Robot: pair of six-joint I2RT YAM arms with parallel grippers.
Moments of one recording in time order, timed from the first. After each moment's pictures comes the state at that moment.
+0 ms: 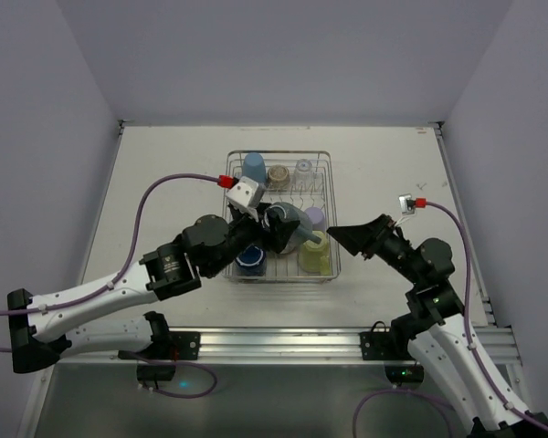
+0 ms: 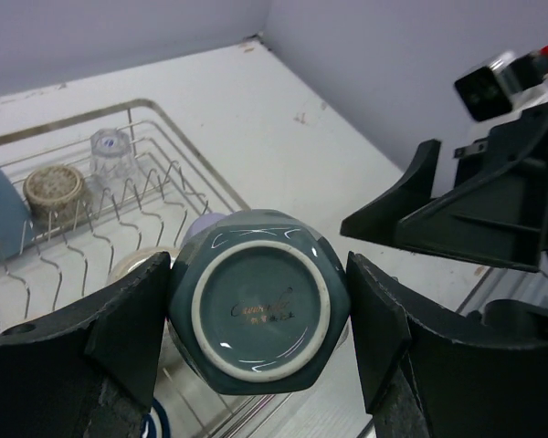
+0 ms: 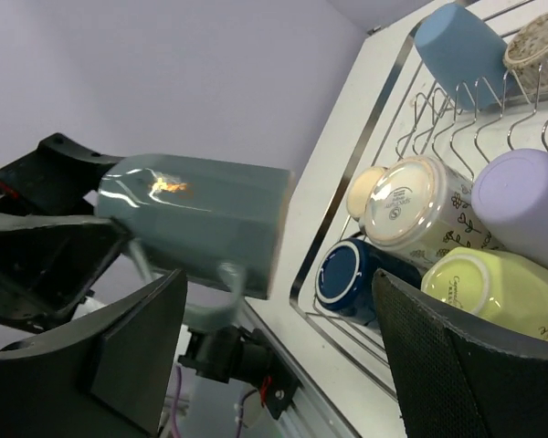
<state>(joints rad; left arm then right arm) -1.13 1.02 0.95 -0.04 -0.41 -0.31 0.34 0.47 0.42 0.12 -0.49 0.99</state>
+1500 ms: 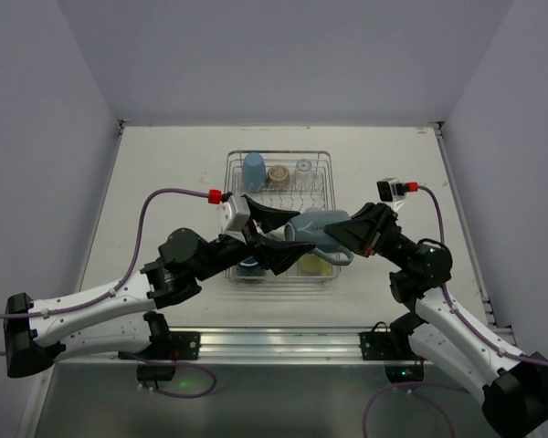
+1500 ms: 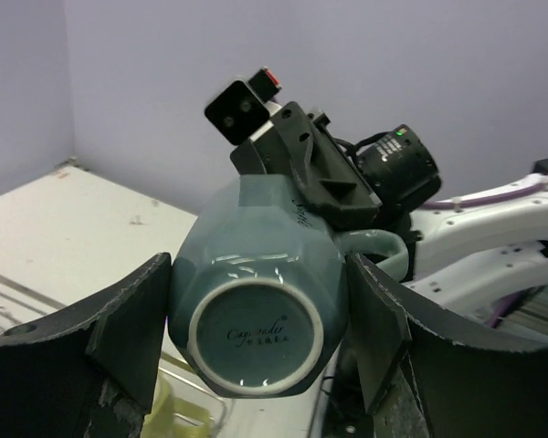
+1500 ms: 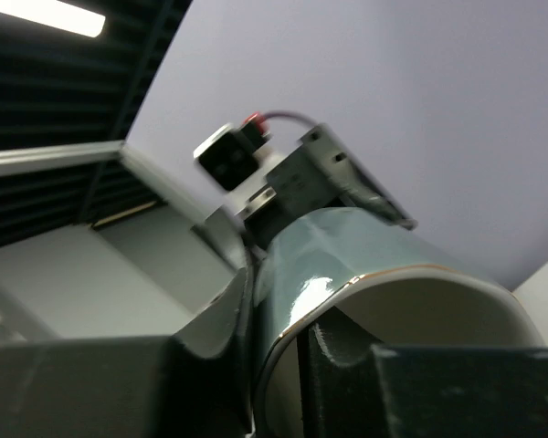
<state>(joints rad) -1.13 0.96 0.79 0.46 0.02 -0.24 0.48 0.78 0.39 1.06 -0.60 1.60</state>
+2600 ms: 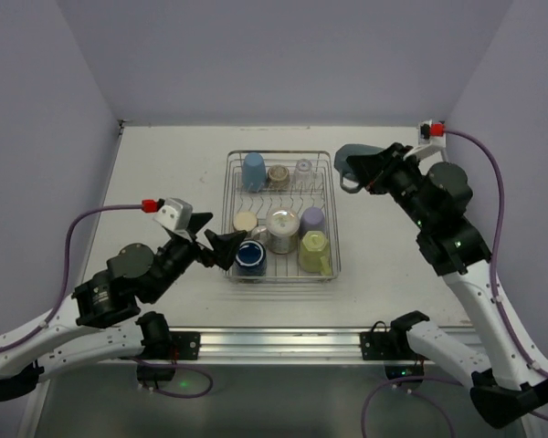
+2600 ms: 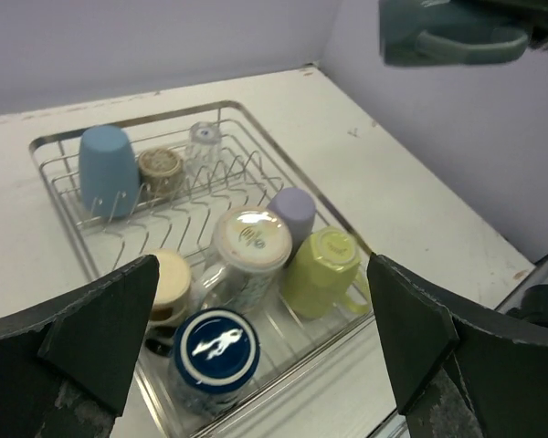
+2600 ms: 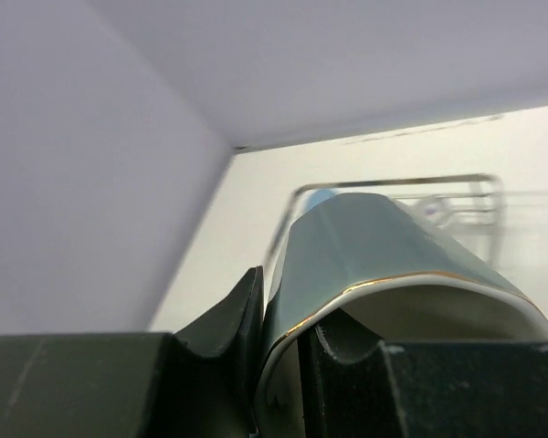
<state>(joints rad) -1.13 0.58 0.83 -0.24 -0.49 -0.26 0.40 0.88 1.09 -0.22 -0.11 0.65</state>
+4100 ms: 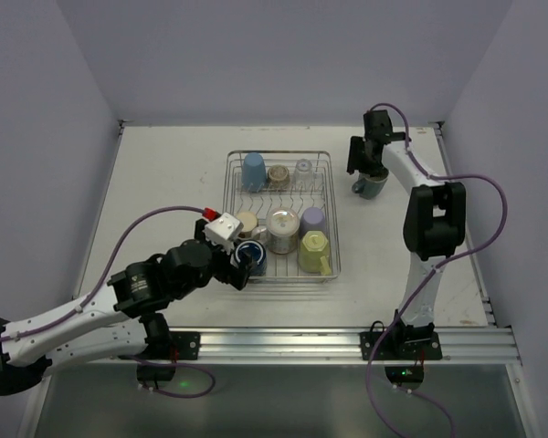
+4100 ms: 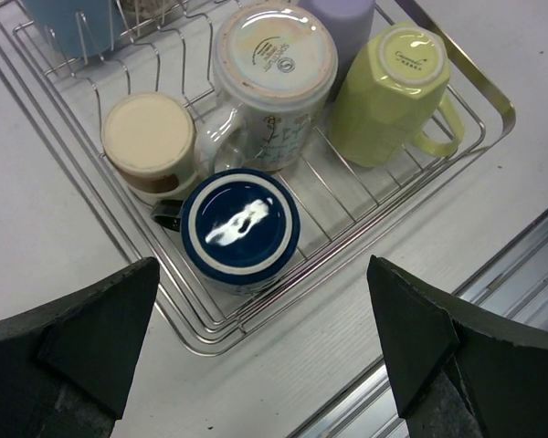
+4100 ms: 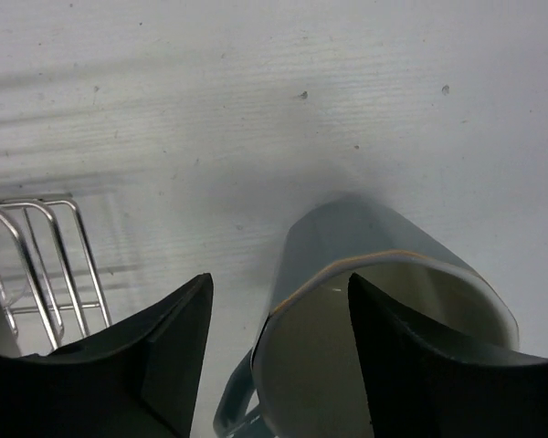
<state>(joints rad) -1.10 0.72 0.74 -0.51 -0.39 -0.29 0.13 2.06 1.70 -0.64 0.11 0.24</state>
